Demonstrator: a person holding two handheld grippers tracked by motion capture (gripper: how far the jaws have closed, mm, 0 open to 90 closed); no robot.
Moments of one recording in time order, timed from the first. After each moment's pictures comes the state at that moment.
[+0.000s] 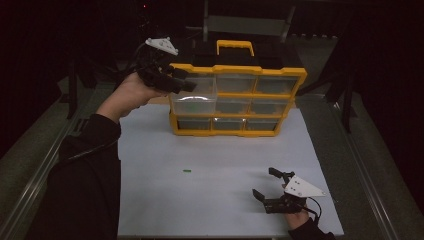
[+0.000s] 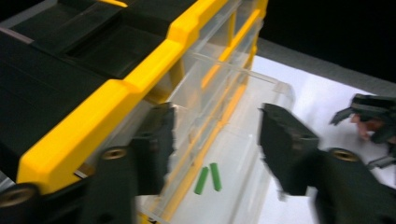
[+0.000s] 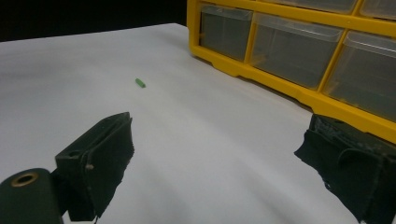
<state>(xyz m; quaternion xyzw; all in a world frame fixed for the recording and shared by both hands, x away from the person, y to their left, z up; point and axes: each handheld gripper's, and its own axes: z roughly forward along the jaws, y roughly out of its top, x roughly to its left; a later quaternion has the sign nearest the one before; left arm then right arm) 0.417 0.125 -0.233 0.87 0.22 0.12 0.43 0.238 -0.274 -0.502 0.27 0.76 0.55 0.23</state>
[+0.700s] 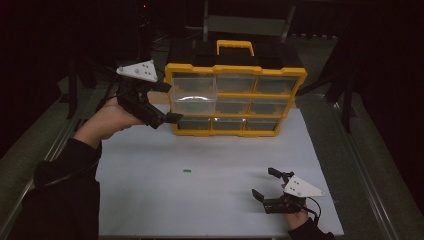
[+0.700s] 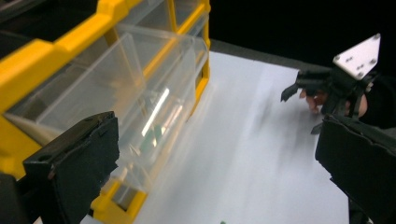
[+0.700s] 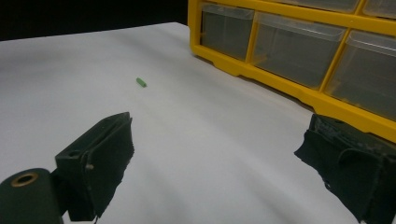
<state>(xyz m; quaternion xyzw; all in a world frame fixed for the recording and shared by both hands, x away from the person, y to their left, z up) 0.357 0.155 -0.253 0.87 0.16 0.10 0.46 0.238 -0.272 -0.502 0.27 0.76 0.55 0.23</state>
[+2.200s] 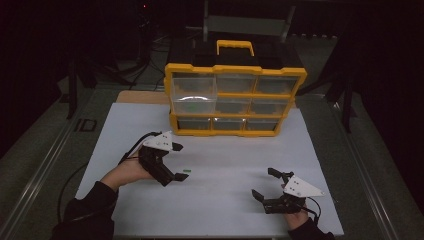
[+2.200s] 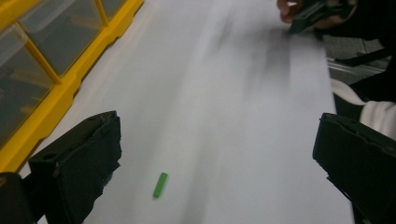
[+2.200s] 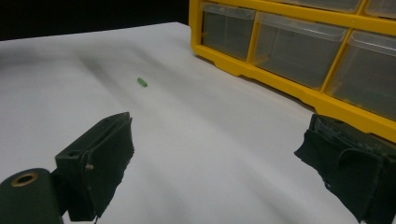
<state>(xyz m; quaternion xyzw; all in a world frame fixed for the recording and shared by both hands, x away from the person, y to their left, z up) 0.328 0.137 -0.419 0.89 0.12 0.02 0.43 0.239 -0.272 -0.502 0.27 0.76 0.55 0.23</state>
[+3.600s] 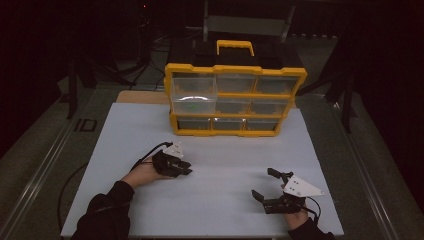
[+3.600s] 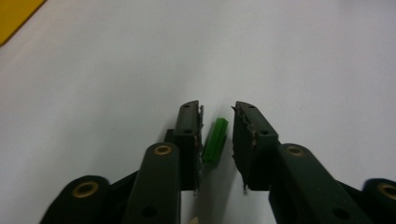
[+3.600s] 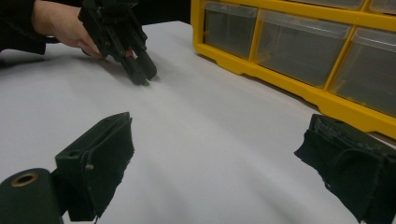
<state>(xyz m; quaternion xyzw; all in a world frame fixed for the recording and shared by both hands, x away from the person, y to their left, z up) 0.367 0.125 -0.518 0.92 0.14 0.01 0.36 0.239 -0.272 -0.503 0.27 0.76 0.55 0.22</state>
